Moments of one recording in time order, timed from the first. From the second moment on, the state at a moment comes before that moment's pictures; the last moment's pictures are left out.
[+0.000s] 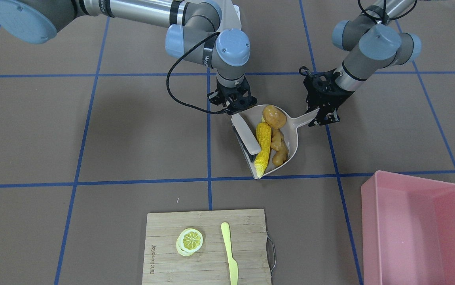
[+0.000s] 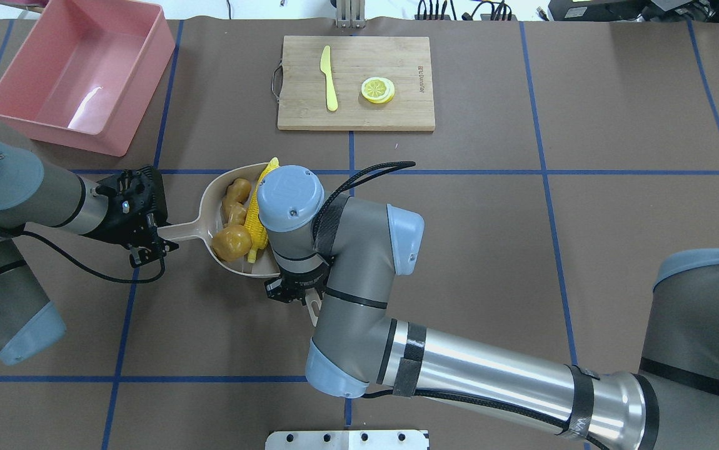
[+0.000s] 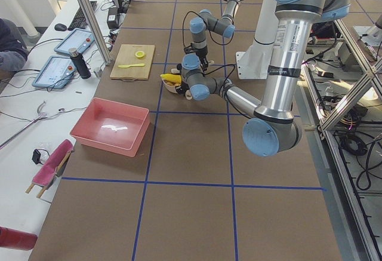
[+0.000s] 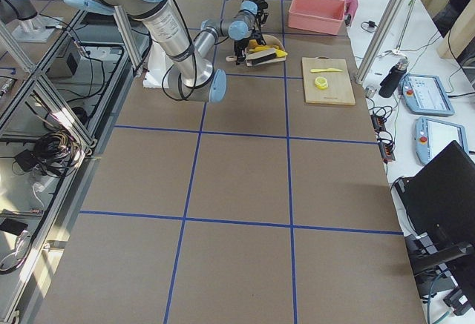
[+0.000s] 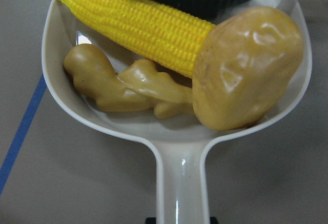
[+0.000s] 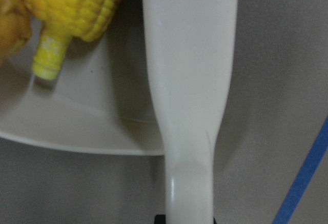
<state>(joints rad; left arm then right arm) -0.70 -1.75 -1.77 -2.17 -2.06 0.11 0.39 -0.60 1.33 -1.60 2.01 0.93</state>
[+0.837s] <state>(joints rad) -0.69 -1.75 -1.77 -2.27 -2.07 0.04 0.39 -0.72 1.55 -1.73 2.02 0.91</state>
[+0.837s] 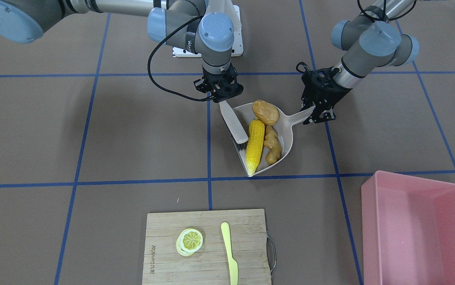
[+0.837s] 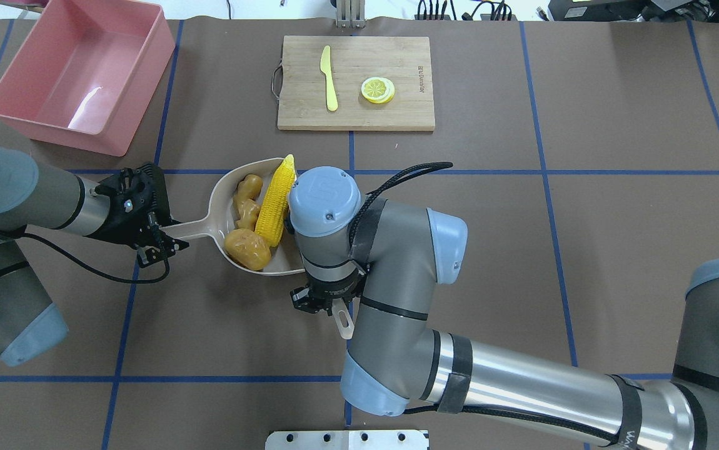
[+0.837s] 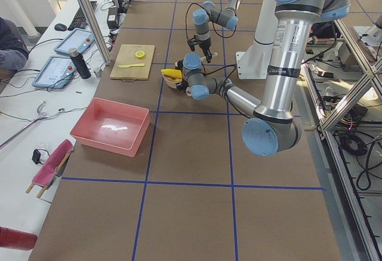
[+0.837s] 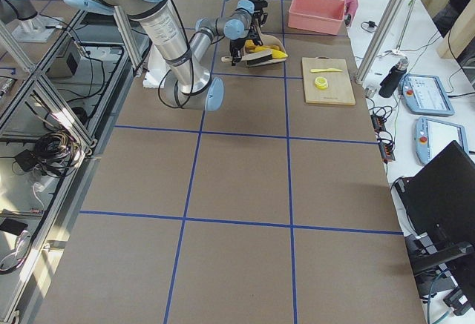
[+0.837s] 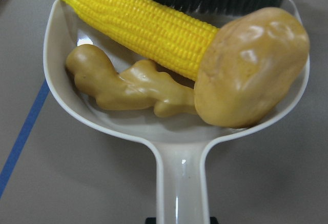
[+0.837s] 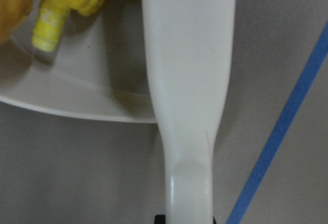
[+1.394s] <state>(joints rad) -0.70 -1.75 -1.77 -2.35 -2.07 0.01 0.39 -0.81 1.67 -1.77 2.02 0.91</state>
